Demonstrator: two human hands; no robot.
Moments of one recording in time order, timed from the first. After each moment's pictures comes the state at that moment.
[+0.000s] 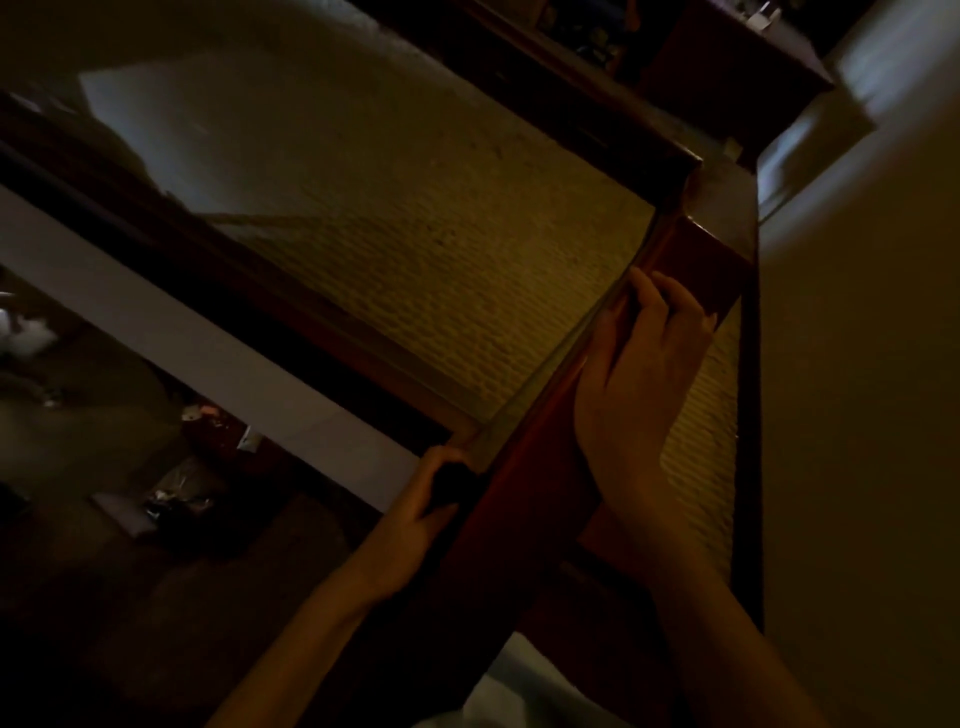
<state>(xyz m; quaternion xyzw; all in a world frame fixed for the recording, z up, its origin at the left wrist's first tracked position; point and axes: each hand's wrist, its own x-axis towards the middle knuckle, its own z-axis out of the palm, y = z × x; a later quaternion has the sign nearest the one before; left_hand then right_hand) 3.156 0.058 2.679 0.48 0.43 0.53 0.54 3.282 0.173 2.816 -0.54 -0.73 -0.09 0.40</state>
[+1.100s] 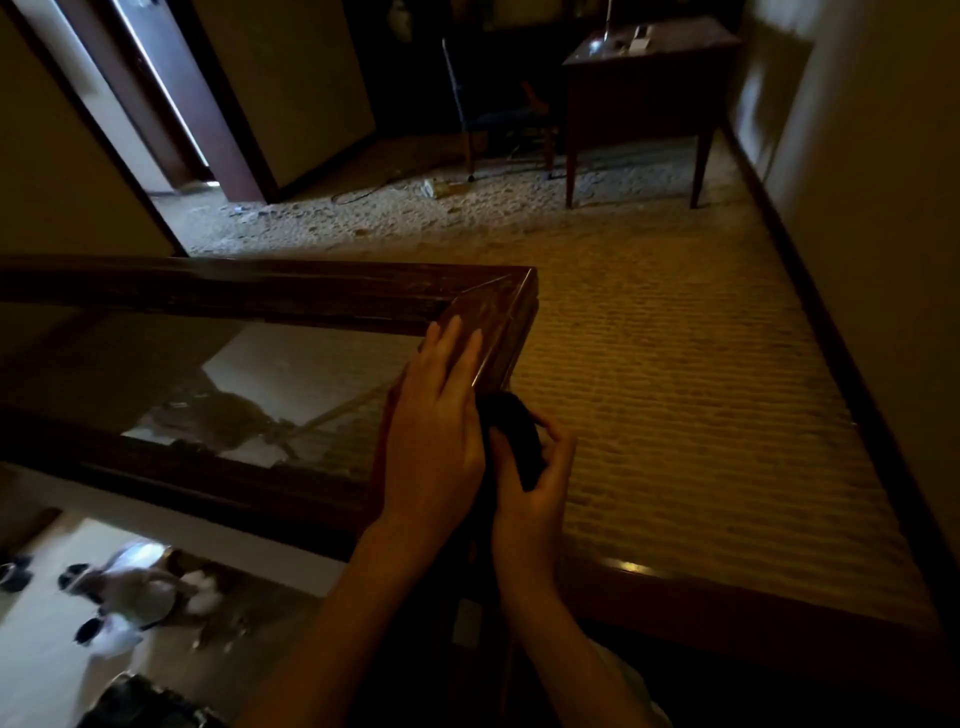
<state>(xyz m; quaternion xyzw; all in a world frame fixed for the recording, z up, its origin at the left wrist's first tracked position) 3.292 0.252 2.874 0.72 0.58 0.39 -0.01 3.362 0.230 2.816 -0.38 -0.37 0.47 0.71</state>
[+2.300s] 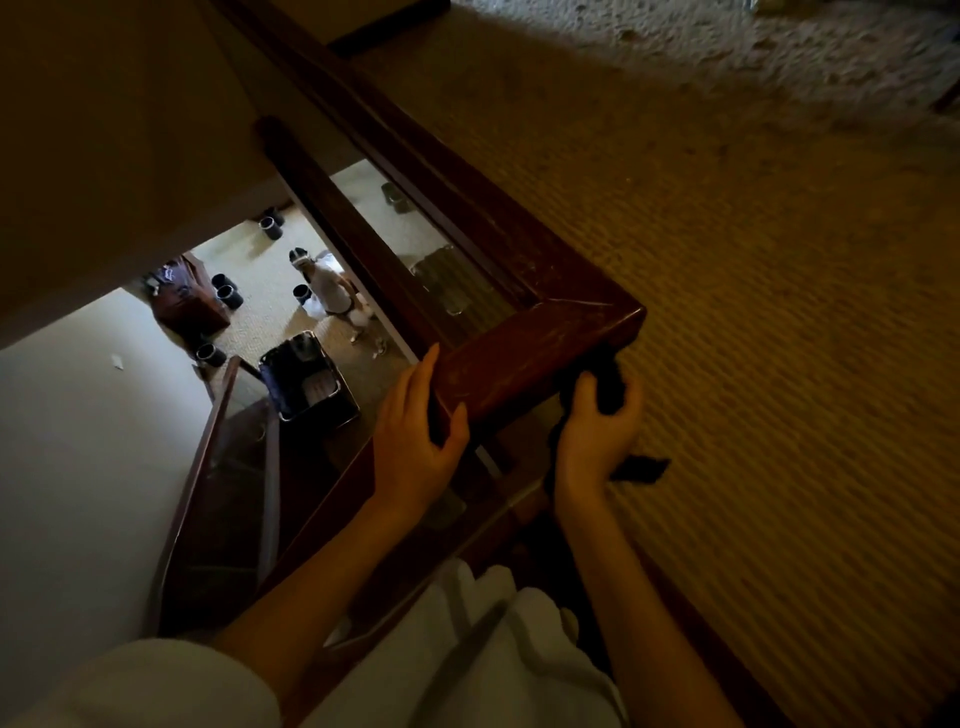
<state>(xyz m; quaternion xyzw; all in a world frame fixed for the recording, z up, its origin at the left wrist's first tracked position) 3.329 0.250 2.880 0.39 0.84 0.38 0.00 3.431 0.368 2.874 -0.53 -0.44 0.56 0.47</state>
